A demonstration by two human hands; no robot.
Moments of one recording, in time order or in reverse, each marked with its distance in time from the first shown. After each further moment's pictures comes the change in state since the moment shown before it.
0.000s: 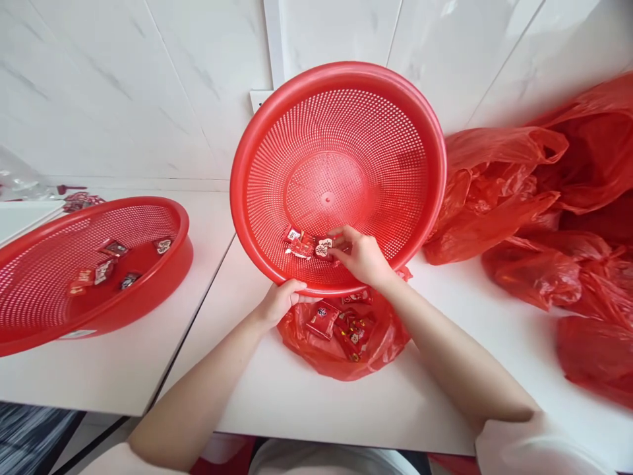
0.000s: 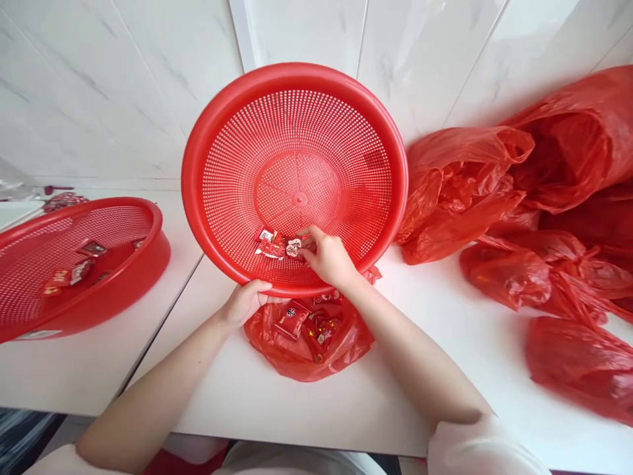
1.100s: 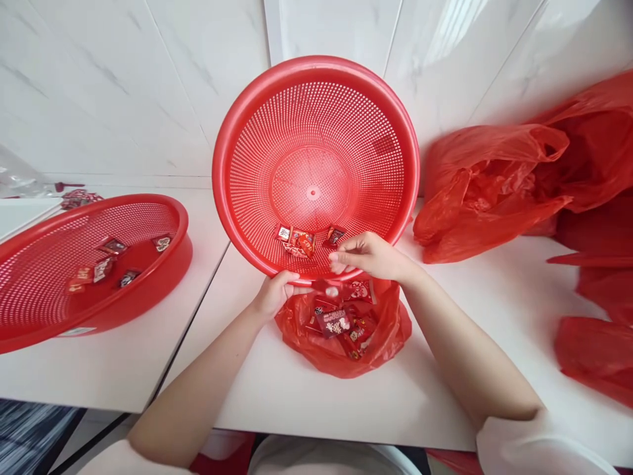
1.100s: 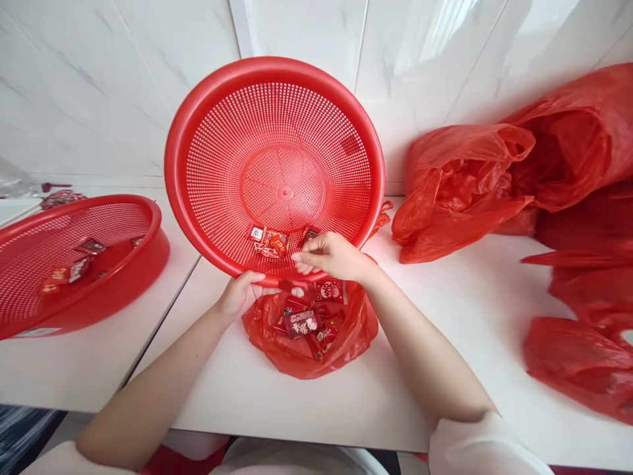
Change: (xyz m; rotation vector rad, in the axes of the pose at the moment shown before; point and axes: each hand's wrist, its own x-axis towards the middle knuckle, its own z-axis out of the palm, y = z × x) left_hand 0.007 0.003 -0.001 -0.085 0.039 0.022; right_hand -0.004 -0.012 -0.041 0.236 -0.455 0.021
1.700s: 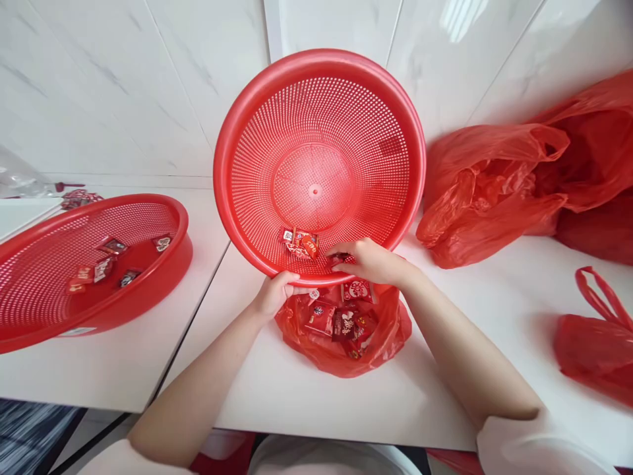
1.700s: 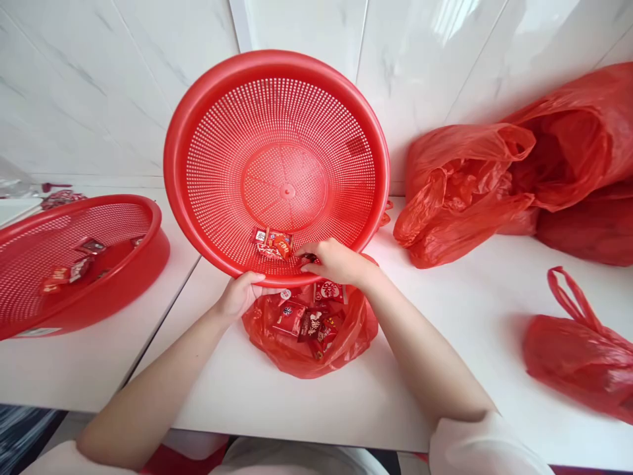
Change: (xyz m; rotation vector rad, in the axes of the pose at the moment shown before) left_hand 0.000 0.000 -0.002 0.035 0.013 0.036; right_hand 0.003 0.008 0.003 -0.460 0.015 -0.122
